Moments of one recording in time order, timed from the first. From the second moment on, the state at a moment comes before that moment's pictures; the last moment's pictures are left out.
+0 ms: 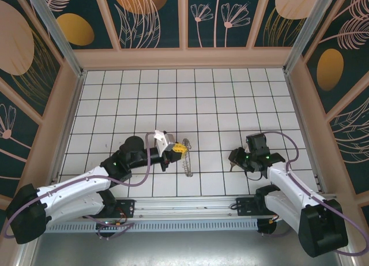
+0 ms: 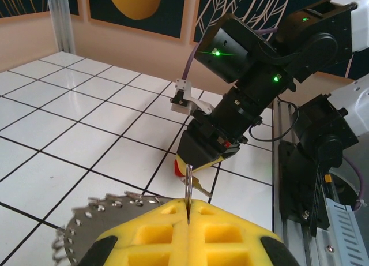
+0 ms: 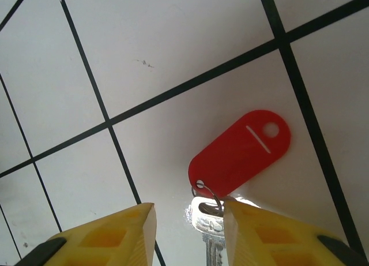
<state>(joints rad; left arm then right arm) -0.91 0.94 0.45 0.33 0.39 -0.10 0.30 0.90 0.35 -0.48 -0.24 0.75</state>
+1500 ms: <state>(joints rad) -0.91 0.89 0.43 0.36 0.44 -0.12 0.35 0.99 0.35 -0.45 -0.23 0.72</state>
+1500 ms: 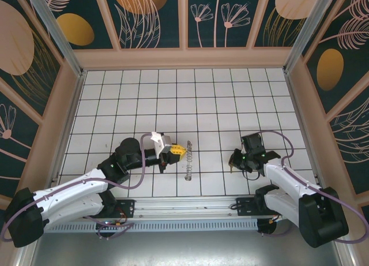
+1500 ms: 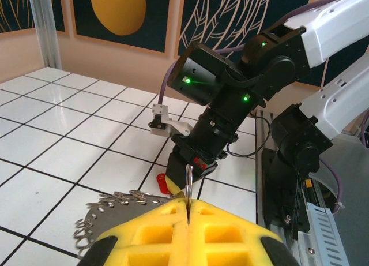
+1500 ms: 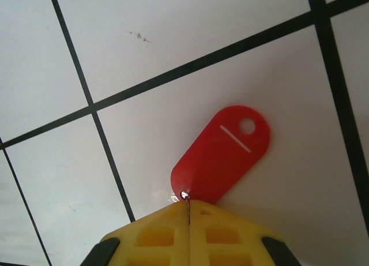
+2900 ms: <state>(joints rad) -0.91 0.70 0.58 0.05 0.46 -0.01 0.92 0.63 0.41 0.10 -0.30 0.04</state>
